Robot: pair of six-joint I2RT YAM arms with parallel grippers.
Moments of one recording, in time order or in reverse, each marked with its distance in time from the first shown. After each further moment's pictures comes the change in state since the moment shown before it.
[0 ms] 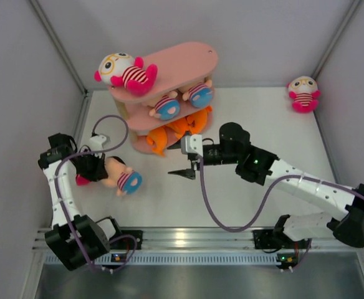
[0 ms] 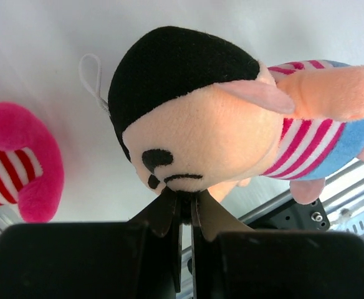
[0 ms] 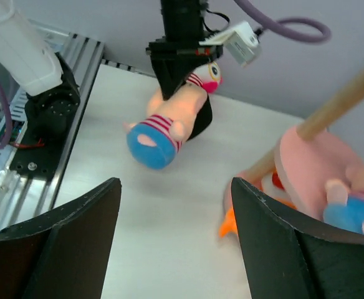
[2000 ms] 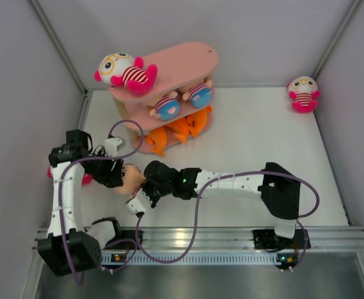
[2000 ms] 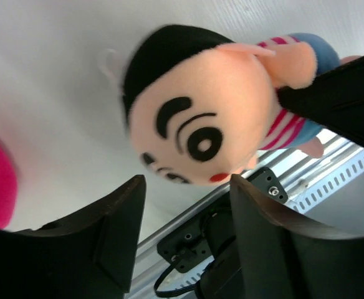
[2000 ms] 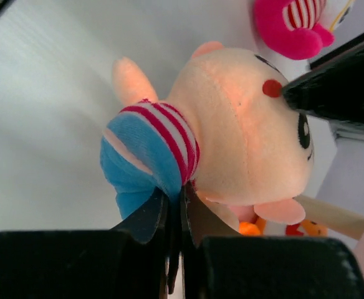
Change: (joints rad) left arm -0.261 -0.079 0.029 -0.132 -0.029 -0.112; right arm 0.328 0.650 0.315 -0.229 0.388 -0.829
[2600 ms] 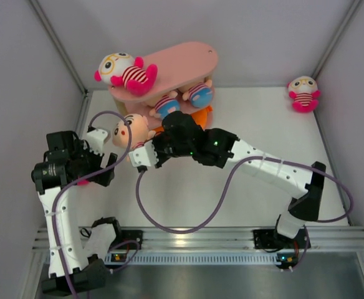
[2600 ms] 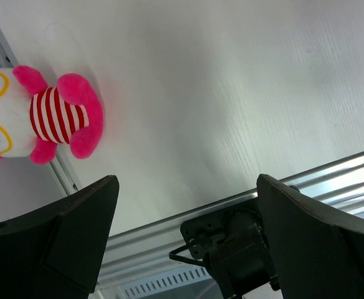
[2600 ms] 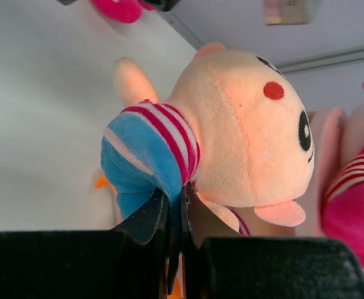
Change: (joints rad) left arm 0.000 -0.171 0.226 -0.028 -0.212 -0.196; right arm -0.138 -0.188 0.368 -0.380 0.000 0.128
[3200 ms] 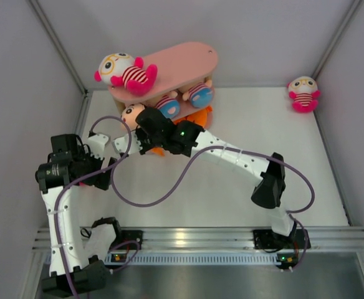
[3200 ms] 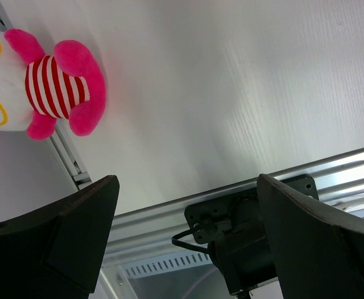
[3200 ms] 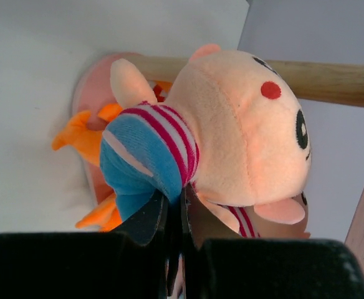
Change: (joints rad) left arm 0.000 -0.016 -0.070 -0.001 -0.097 -0.013; right arm -0.024 0.348 0.362 -0.148 0.282 -0.070
